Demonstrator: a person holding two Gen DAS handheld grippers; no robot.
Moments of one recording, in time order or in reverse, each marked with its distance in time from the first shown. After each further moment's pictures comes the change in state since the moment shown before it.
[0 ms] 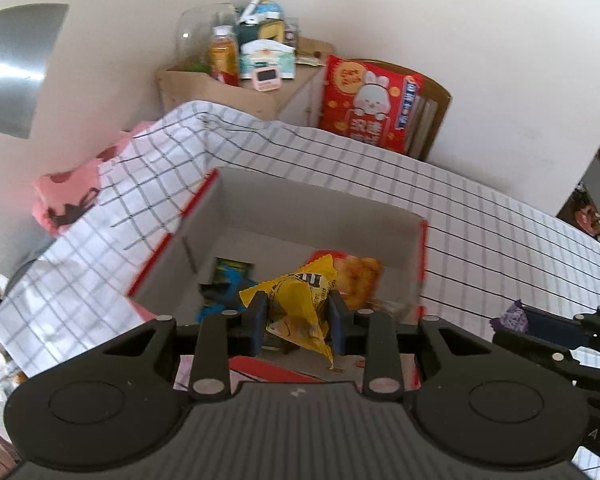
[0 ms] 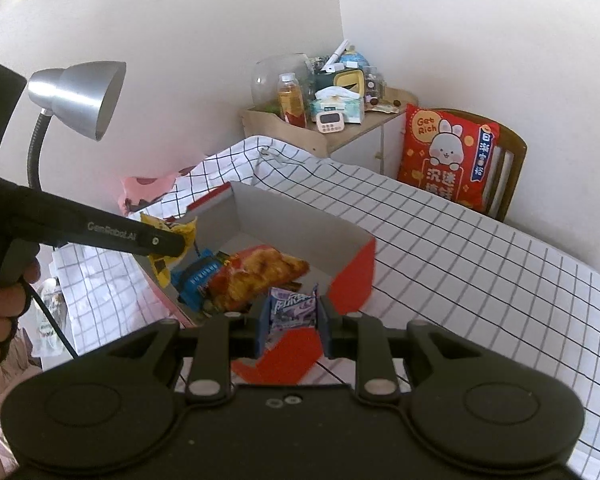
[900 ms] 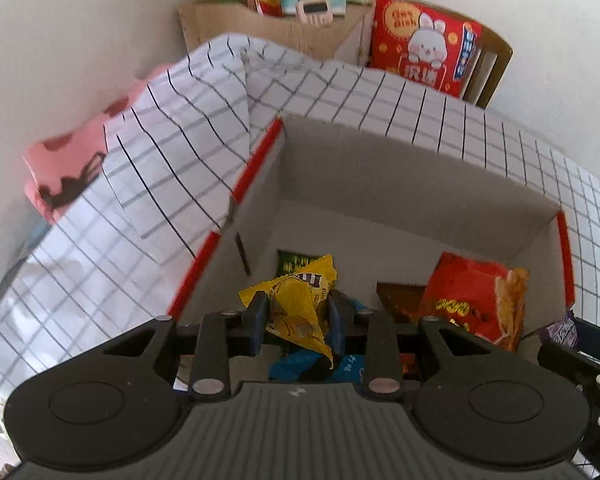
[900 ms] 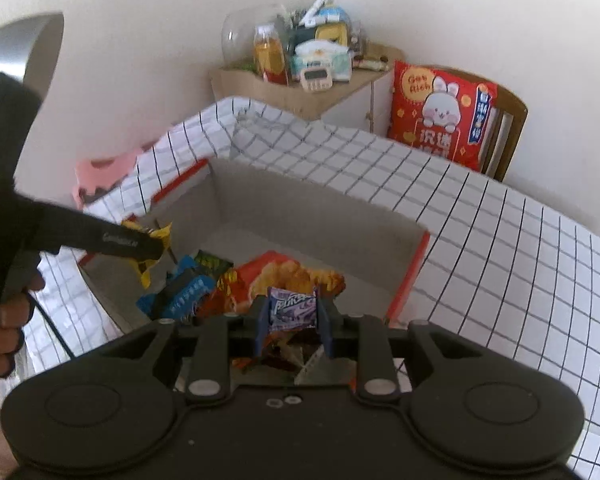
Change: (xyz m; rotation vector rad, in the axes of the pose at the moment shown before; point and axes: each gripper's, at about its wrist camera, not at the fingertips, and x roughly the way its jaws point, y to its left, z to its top) left arm 0.128 0.065 0.023 0.000 0.181 0.065; right arm 0.114 0.023 0.014 0.043 0.153 -0.115
